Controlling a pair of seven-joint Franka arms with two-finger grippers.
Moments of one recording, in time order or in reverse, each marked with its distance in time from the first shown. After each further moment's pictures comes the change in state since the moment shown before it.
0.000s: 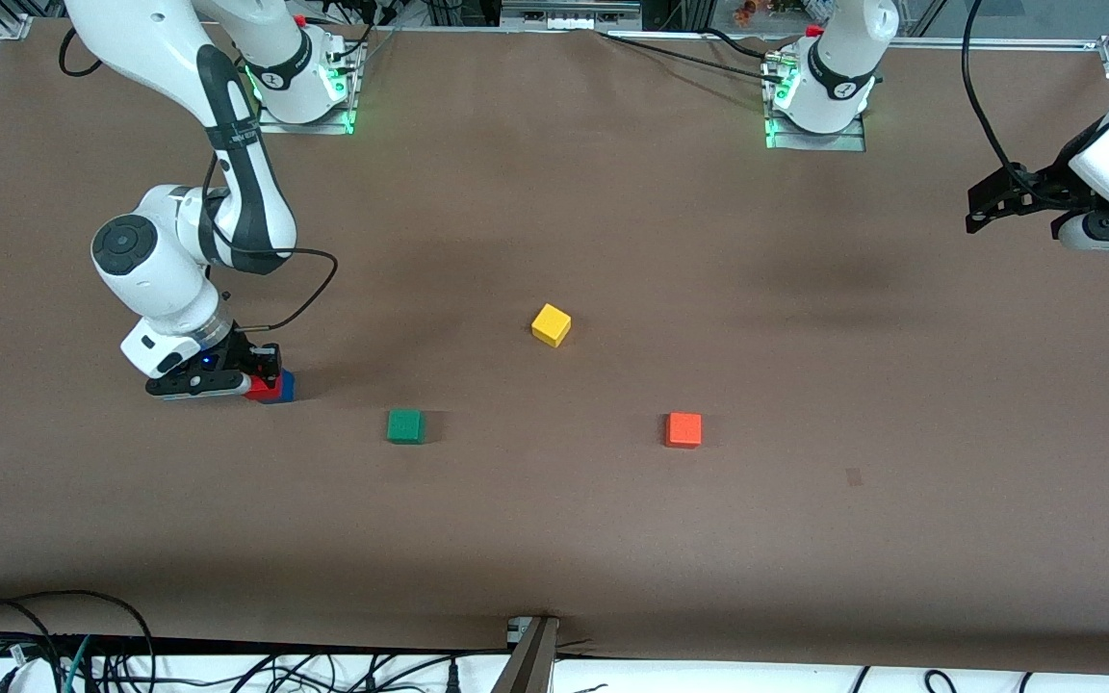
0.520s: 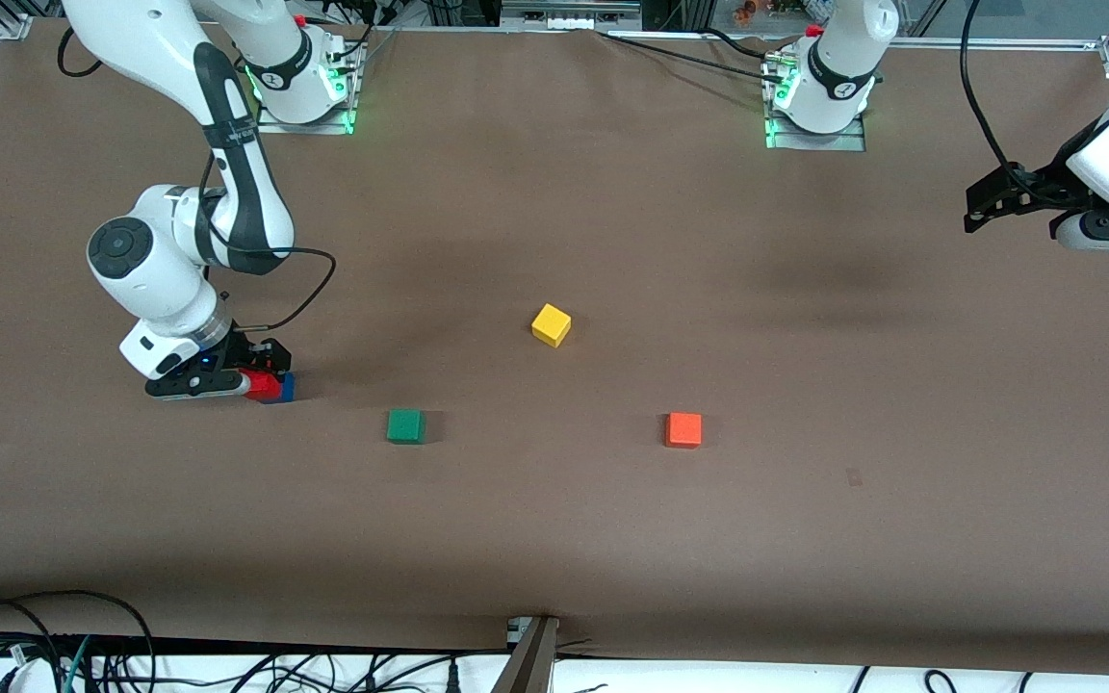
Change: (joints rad) left arm 0.000 0.000 -0.005 0.001 0.000 -0.001 -0.001; right arm -0.007 -0.013 -0.005 0.042 0.000 -0.119 0.003
